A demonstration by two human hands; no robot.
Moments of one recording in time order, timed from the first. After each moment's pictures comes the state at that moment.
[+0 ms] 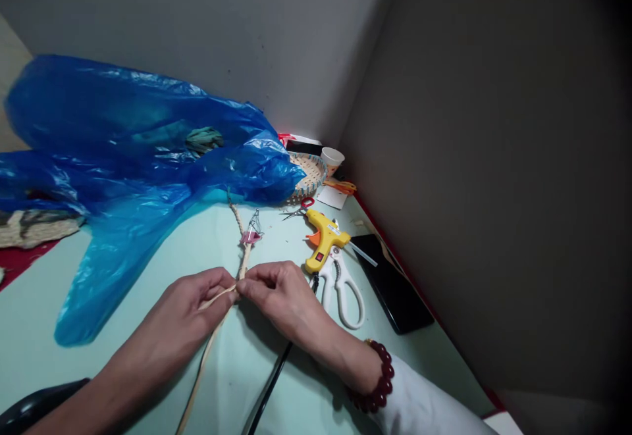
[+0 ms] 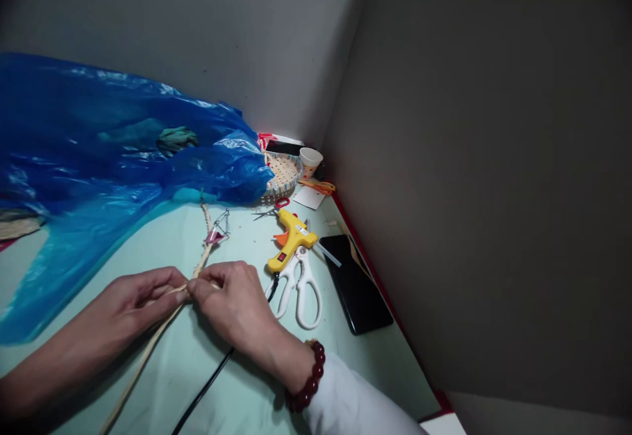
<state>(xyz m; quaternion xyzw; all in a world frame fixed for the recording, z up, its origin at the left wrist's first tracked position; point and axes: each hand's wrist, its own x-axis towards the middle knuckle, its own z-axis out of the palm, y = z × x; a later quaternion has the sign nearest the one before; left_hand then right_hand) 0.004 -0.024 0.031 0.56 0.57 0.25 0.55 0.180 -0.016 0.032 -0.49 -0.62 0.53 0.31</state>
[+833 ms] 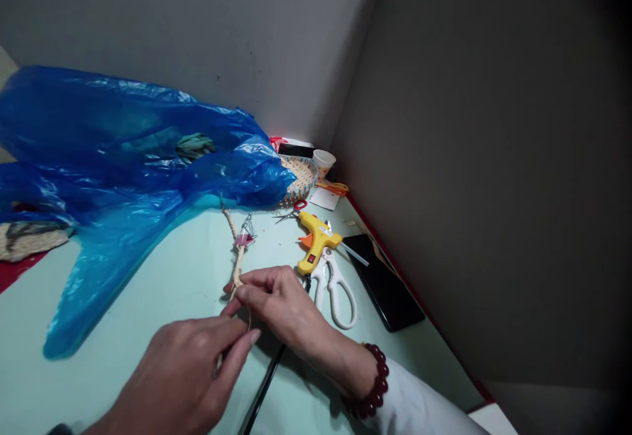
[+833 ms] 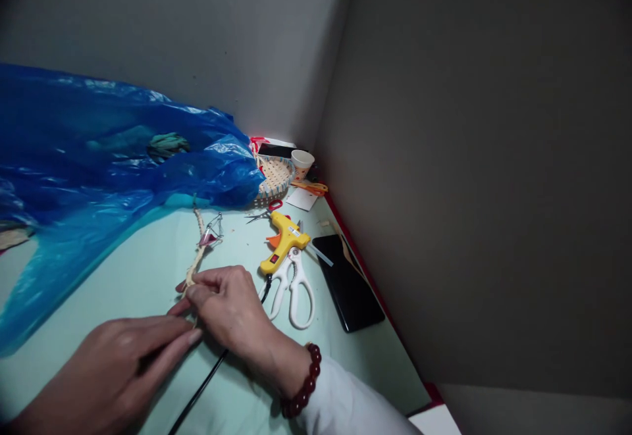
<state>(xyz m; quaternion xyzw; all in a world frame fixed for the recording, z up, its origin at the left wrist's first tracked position) 0.013 -0.058 0.023 0.80 0.52 0.20 0.23 0.181 -0.021 0.034 -0.44 -0.53 0.64 0.35</state>
